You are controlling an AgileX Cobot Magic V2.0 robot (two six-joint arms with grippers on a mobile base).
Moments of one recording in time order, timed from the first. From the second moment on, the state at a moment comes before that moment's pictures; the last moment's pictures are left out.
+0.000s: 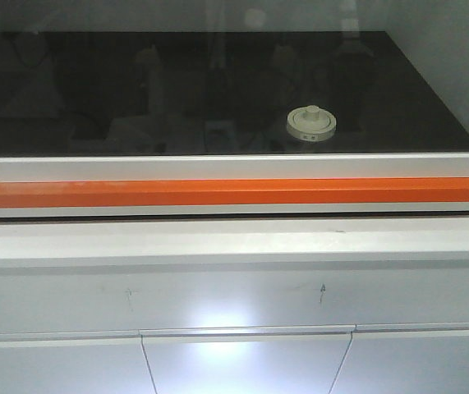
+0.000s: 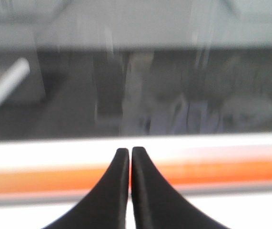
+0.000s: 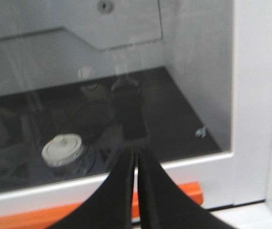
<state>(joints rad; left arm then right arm) -0.03 0.69 -0.68 0.00 0.35 -0.03 0.02 0.68 -0.75 -0.24 0.33 0.36</state>
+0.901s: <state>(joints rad) -0.03 0.73 -0.22 0.09 -0.43 -0.01 0.13 0.91 -0.10 -0.14 -0.70 0.09</state>
